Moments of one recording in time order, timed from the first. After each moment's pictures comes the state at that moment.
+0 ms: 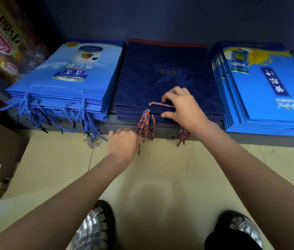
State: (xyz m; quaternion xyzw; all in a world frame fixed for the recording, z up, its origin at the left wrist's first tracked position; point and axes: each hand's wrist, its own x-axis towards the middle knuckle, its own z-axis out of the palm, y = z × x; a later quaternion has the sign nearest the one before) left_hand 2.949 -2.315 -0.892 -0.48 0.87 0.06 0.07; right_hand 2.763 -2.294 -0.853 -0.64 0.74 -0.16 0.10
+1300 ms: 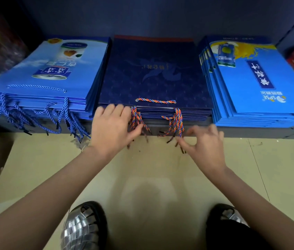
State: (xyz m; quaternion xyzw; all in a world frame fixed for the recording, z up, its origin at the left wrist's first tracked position) left_hand 2.944 -2.329 -0.873 -0.35 0.91 -0.12 -0.19; right_hand 2.760 -2.182 -0.901 -0.48 0.86 -0.18 -0.01
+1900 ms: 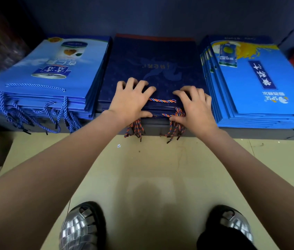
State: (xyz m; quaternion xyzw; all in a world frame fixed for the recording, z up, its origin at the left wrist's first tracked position) left_hand 2.883 -2.374 -0.858 -0.28 0.95 -0.11 0.01; right_hand 2.726 -2.252 -0.877 -0.59 0.79 -0.12 -0.03
